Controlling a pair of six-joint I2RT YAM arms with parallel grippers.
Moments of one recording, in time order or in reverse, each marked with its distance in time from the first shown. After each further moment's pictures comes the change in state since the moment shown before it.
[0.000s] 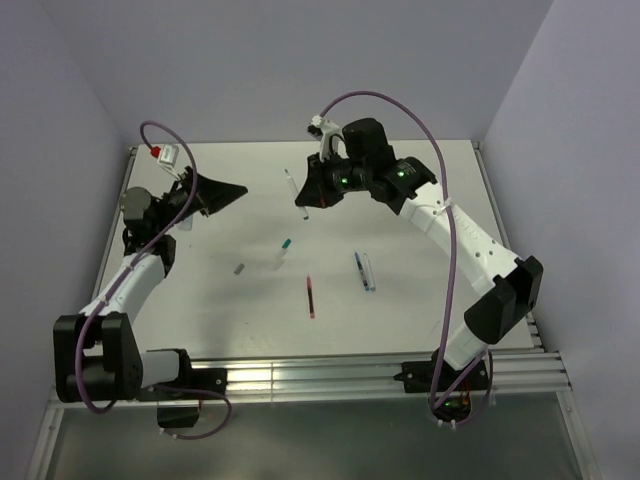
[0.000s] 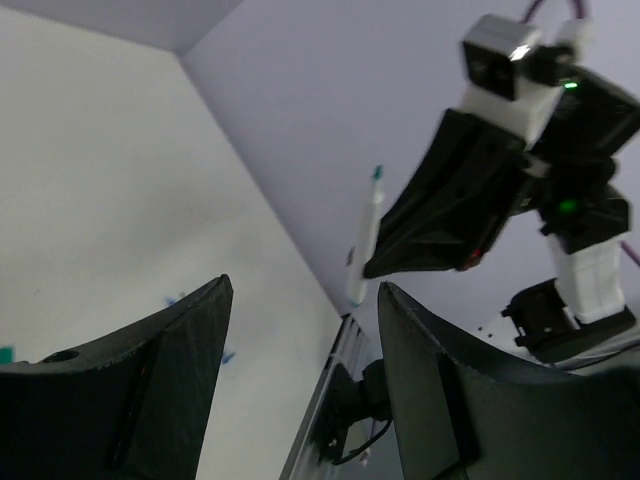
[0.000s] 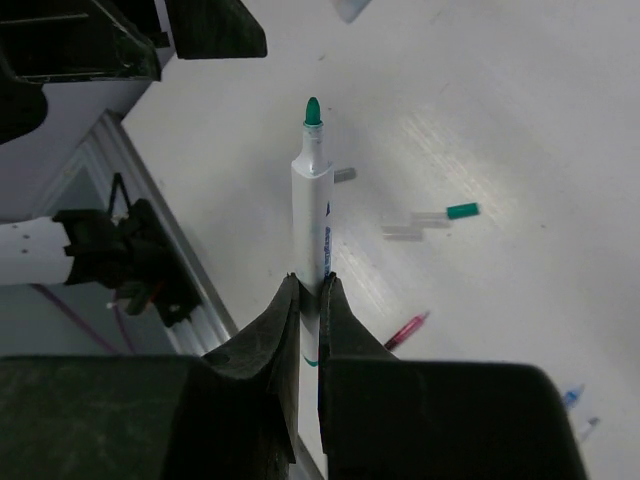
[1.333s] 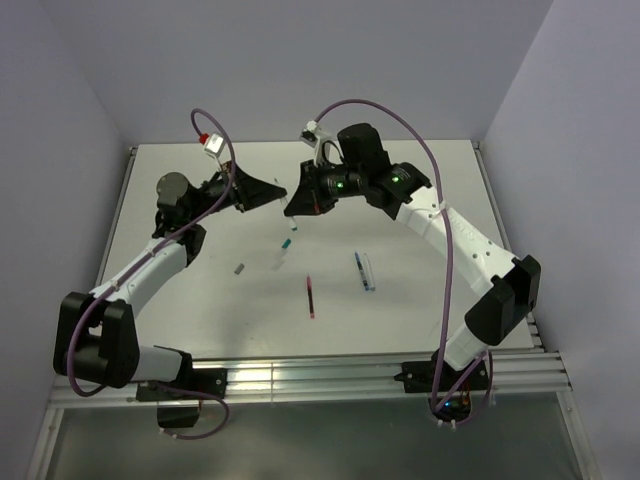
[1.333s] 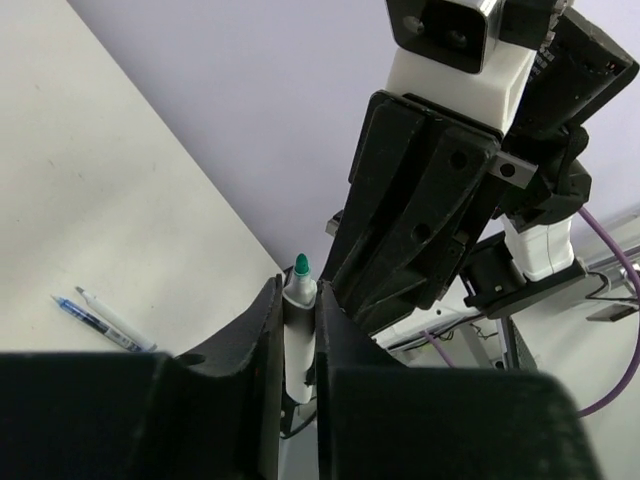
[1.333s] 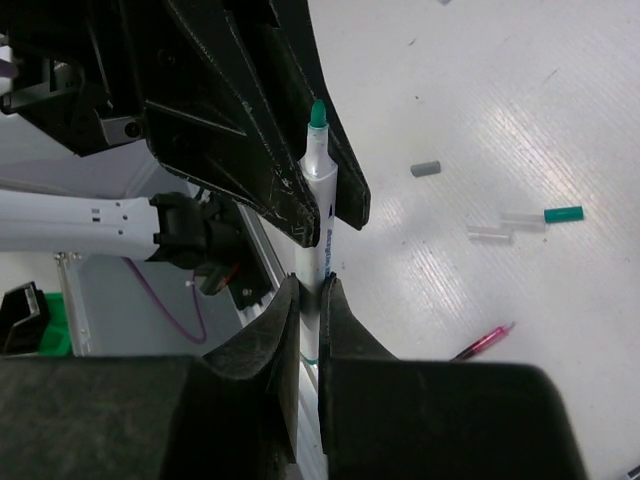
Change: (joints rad) left arm -0.271 0.091 0.135 0.029 -0.039 -0.075; right arm 0.027 -0.004 -0.053 0.079 -0.155 0.121
